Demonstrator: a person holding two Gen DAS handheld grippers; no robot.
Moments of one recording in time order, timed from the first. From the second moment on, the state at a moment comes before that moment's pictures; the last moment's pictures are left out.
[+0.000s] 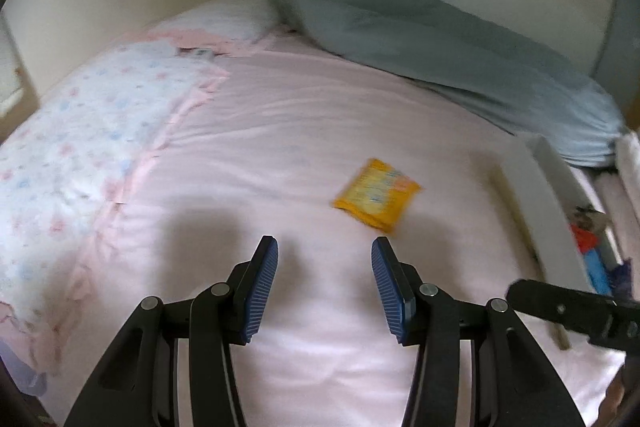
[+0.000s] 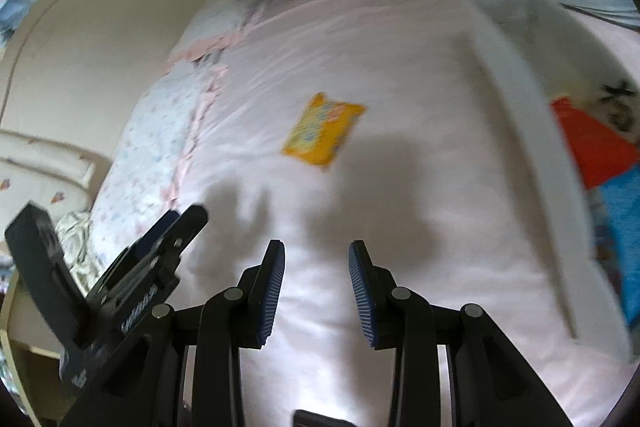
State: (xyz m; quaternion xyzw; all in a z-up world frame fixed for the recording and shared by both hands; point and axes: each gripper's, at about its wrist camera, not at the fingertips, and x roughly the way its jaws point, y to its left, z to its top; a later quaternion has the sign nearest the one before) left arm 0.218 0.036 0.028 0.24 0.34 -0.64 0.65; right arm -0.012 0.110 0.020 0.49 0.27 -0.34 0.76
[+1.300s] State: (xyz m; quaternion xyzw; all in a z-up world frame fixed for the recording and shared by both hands) left arm 0.291 0.039 -0.035 0.32 0.42 -0.59 0.61; right arm 0.037 0.114 0.000 0.50 0.28 -0.33 0.76
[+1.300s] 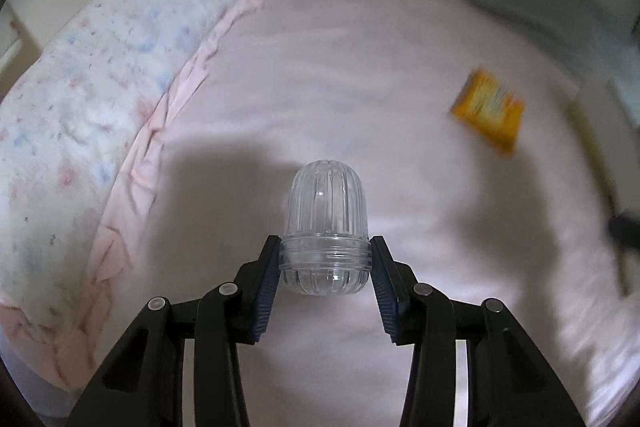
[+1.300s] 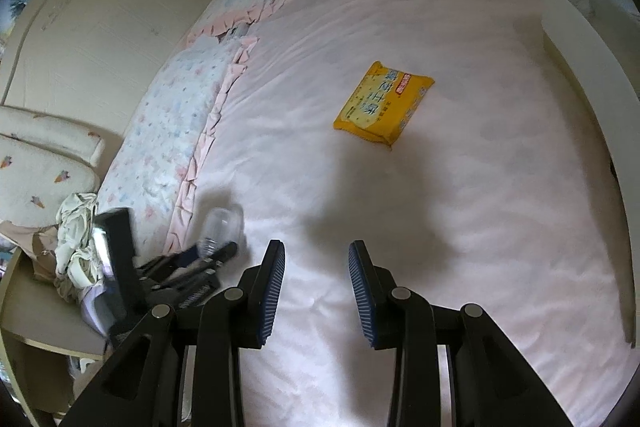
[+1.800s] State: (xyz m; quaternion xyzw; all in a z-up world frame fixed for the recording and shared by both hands) left arm 0.212 0.030 -0.007 0.27 0.40 -0.65 0.59; right arm 0.016 0.111 0.010 0.51 0.25 -0.33 0.75
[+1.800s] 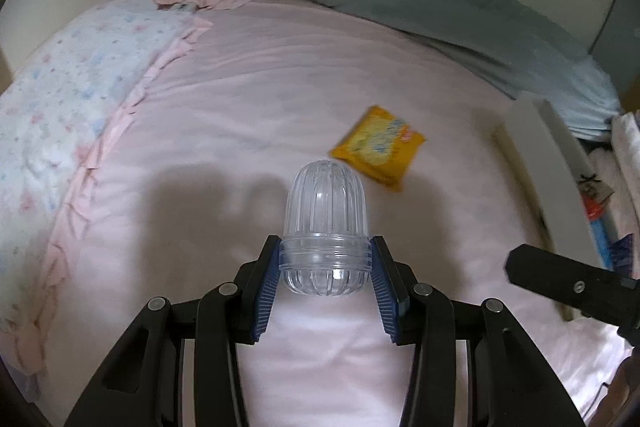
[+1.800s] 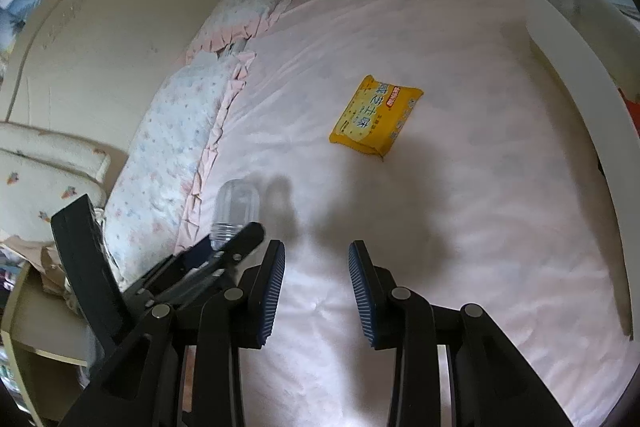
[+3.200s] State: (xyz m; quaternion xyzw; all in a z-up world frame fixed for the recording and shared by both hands) left arm 0.042 0.050 0.050 0.15 0.32 -0.83 0.43; right arm -0.109 0.097 0.047 0.52 0.15 -0.39 0.74
